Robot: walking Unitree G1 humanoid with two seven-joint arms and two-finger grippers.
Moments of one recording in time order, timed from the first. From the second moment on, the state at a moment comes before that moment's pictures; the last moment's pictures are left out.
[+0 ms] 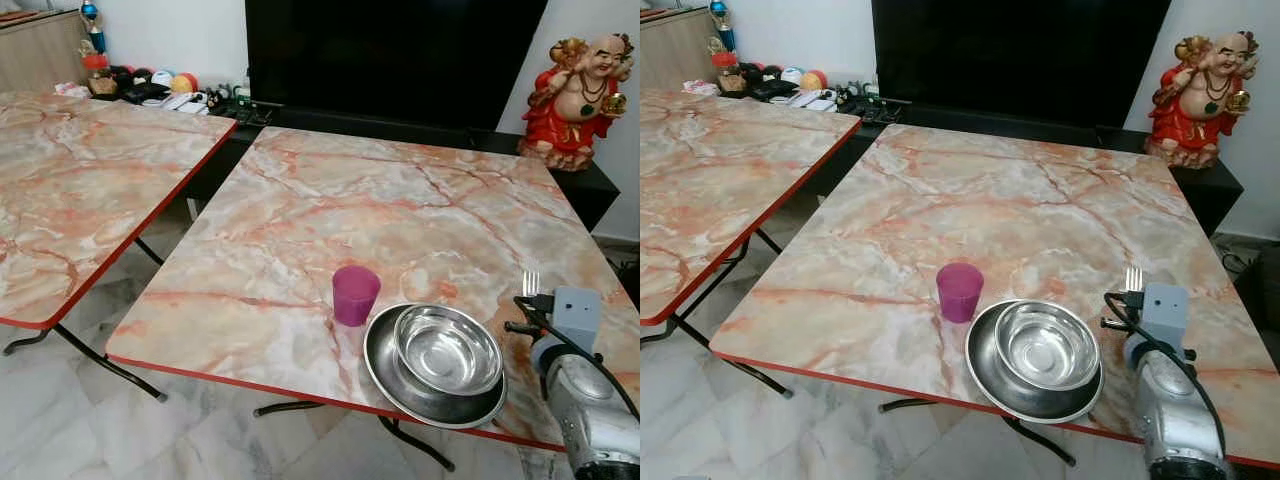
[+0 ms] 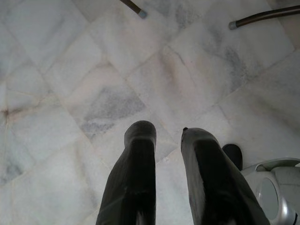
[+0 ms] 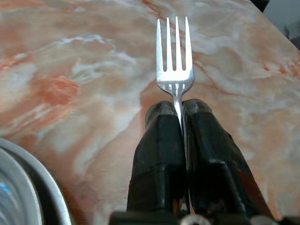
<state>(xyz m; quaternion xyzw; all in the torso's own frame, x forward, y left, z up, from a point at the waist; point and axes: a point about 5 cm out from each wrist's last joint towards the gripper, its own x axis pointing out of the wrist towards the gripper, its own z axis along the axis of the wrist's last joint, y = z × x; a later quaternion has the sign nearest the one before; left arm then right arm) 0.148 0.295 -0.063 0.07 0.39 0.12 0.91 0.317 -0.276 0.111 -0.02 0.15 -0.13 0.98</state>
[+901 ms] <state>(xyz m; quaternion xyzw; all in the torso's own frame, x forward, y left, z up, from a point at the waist) 0.148 0.295 -0.063 0.06 0.39 0.11 0.91 0.314 -0.273 0.081 -0.02 0.20 -0.09 0.97</state>
